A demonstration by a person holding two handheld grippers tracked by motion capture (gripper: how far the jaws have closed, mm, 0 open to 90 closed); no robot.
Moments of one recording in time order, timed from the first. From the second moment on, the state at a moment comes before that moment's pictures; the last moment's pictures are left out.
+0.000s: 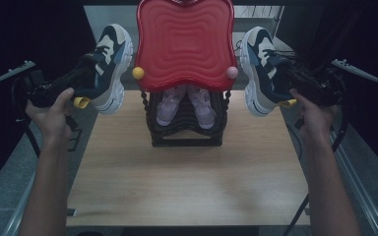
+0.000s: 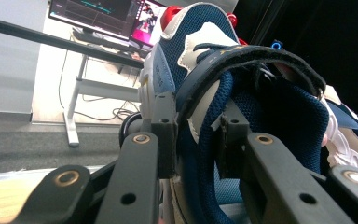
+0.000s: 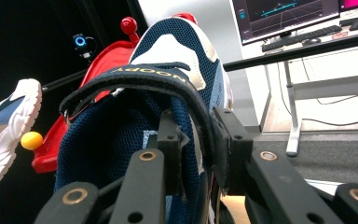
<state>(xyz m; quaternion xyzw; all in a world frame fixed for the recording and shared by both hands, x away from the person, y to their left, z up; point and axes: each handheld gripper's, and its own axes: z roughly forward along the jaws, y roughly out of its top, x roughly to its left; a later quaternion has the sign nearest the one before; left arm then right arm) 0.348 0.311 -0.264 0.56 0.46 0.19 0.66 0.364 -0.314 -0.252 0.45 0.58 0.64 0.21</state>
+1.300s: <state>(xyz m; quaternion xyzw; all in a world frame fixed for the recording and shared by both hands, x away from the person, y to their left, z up) 0.370 0.282 -0.215 0.58 0.45 0.21 0.65 0.384 -0.285 -0.203 0.44 0.59 0.64 0.22</state>
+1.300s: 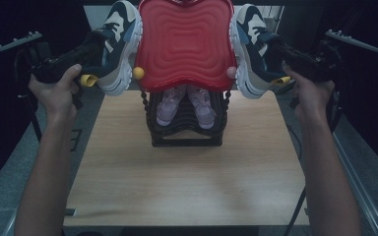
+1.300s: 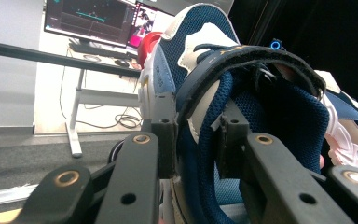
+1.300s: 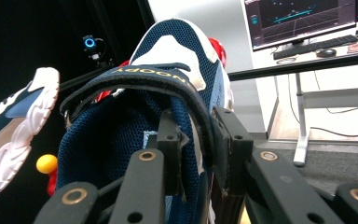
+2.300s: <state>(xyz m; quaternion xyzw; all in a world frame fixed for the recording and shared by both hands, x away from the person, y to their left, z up) 0.400 0.240 -0.188 0.60 0.44 0.20 0.64 0.403 -0.231 -0.171 0.41 0.62 0.64 0.21</state>
